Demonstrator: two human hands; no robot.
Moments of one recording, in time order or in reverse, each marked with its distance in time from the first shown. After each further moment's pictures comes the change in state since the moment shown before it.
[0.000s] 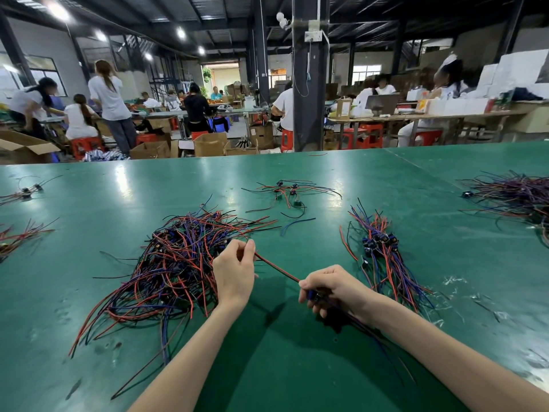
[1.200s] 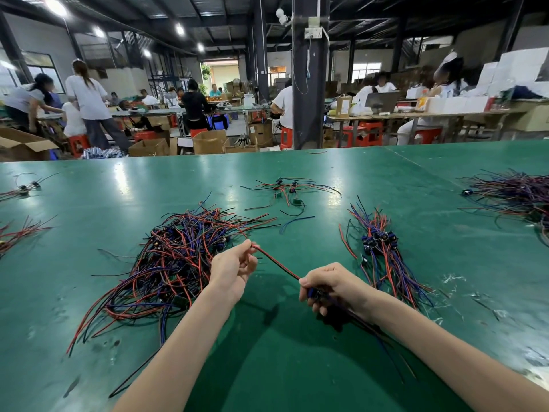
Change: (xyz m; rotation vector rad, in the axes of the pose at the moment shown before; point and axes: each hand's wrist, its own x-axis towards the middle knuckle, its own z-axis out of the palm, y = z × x) left_hand 0.013 0.023 -0.011 -0.866 -0.134 -0.808; right_hand 0.002 0.003 -0.004 0.009 -0.027 0.006
